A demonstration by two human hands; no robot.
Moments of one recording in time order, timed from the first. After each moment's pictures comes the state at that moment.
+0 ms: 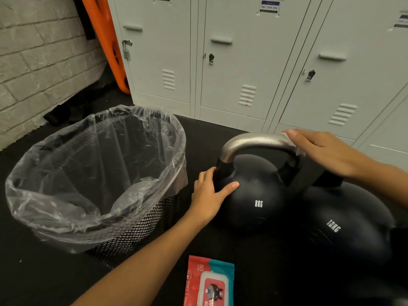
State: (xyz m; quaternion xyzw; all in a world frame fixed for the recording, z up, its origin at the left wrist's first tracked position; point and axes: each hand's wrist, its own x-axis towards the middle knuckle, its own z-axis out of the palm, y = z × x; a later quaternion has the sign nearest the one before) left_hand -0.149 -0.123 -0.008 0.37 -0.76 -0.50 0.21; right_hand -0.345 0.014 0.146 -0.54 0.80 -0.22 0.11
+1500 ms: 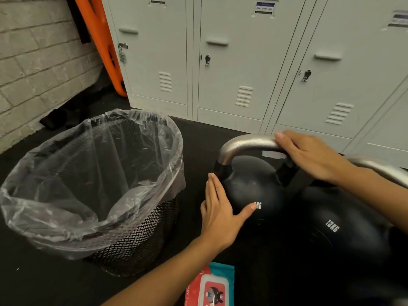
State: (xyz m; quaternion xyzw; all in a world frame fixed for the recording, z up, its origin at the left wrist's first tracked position) left_hand -0.146 -0.070 -0.003 0.37 -0.82 -0.41 0.16; right_hand -0.340 -0.002 0.128 -0.54 0.82 -0.19 0.05
